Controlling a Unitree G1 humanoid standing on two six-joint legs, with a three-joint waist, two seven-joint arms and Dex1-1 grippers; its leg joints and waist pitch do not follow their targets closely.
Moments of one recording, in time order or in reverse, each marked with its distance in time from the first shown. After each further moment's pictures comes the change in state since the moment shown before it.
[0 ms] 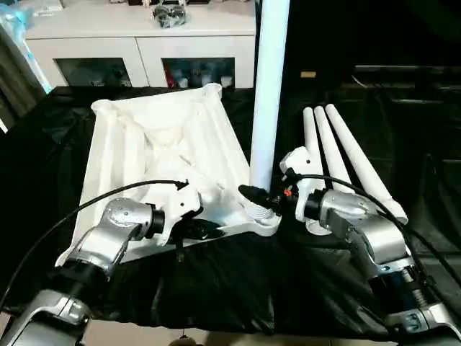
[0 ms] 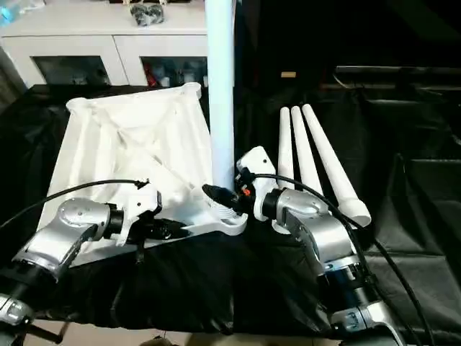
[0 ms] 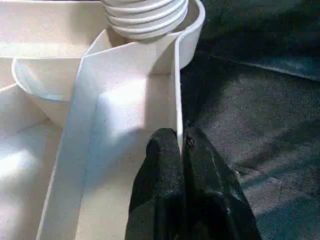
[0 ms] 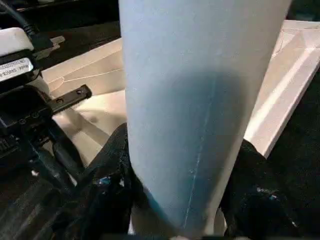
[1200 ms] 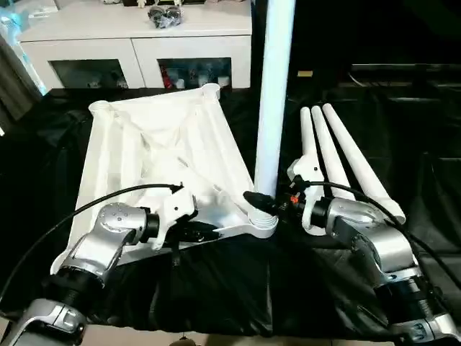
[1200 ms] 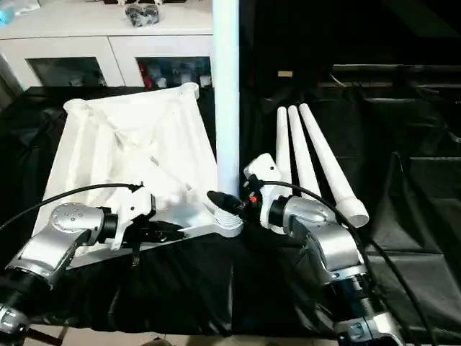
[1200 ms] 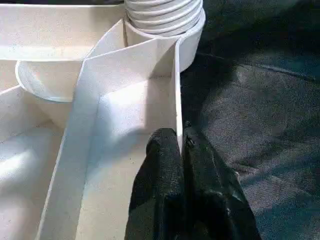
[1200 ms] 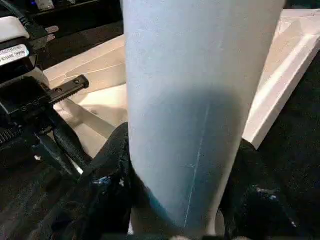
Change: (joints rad) left arm 0.056 0.008 0.042 -0.050 0.005 -0.004 -0.006; right arm 0.053 -0.001 -0.034 -0.015 0.009 0.003 0.027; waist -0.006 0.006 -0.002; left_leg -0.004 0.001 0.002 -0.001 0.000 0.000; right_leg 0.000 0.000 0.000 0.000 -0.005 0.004
